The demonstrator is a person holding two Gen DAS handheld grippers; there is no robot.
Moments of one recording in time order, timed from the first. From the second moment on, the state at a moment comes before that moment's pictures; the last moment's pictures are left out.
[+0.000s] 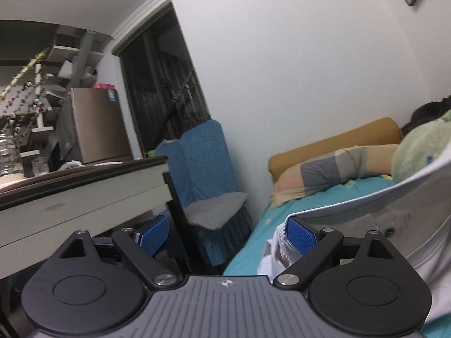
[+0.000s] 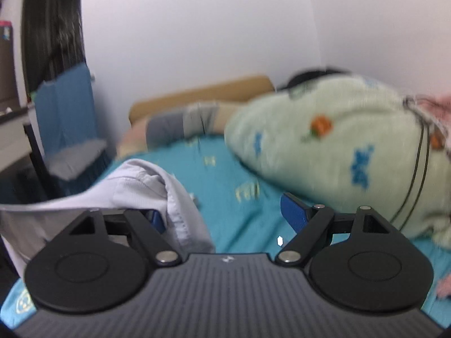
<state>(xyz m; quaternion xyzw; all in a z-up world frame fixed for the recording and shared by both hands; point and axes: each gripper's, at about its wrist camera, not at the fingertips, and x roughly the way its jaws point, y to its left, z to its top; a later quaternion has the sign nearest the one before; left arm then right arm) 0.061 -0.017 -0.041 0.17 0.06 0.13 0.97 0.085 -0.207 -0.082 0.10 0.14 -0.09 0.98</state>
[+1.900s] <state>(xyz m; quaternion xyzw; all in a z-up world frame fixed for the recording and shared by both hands) -0.200 0.034 0.424 -0.07 -0.17 0.12 0.98 -0.193 -0.228 0.350 0.09 -0.18 -0.05 0.98</state>
